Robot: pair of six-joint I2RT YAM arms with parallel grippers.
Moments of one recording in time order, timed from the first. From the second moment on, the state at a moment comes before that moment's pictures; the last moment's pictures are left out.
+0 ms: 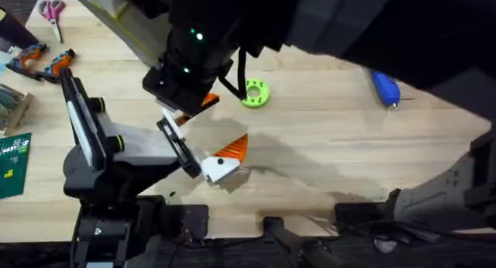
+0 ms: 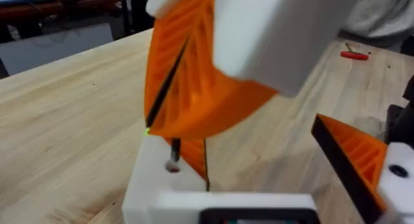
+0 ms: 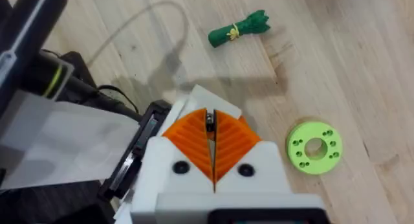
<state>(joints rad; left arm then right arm) 0.01 0.01 0.02 -0.11 0.98 -0.01 1.07 1.86 1.96 -1.14 -0.03 -0.04</state>
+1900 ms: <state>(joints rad) 0.01 0.01 0.02 -0.11 0.98 -0.01 1.07 1.89 1.96 -1.16 -0.06 -0.03</state>
